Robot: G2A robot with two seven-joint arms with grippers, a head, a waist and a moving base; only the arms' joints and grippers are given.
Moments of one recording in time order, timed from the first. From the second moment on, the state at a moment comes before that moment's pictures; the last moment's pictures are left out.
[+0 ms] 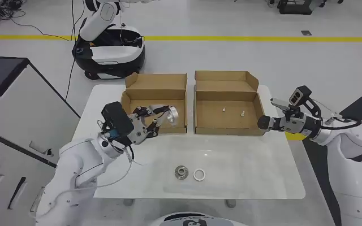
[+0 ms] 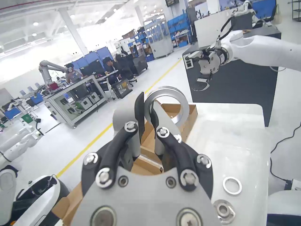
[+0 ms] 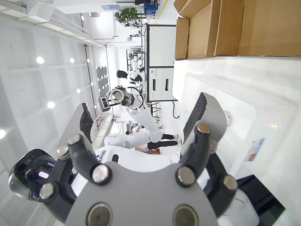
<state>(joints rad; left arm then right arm) 1.64 -1.13 -1.52 -2.21 1.17 -0.72 -0.02 -1.54 -1.00 1.86 -1.74 0.51 0.35 1.28</state>
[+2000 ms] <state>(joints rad) 1.74 -1.10 -1.72 -2.13 1.03 -1.01 0.68 -1.54 -1.00 1.86 -1.74 0.51 0.35 1.28</state>
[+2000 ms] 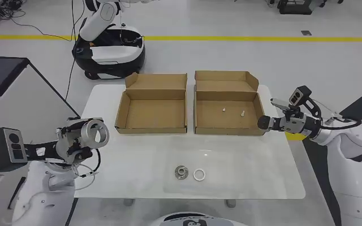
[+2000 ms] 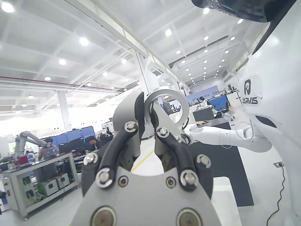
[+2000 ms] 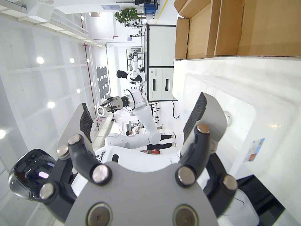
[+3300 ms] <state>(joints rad) 1.64 -1.05 -1.65 -2.13 0.87 -1.01 0.57 -1.54 -1.00 1.86 -1.74 0.51 0.35 1.28</state>
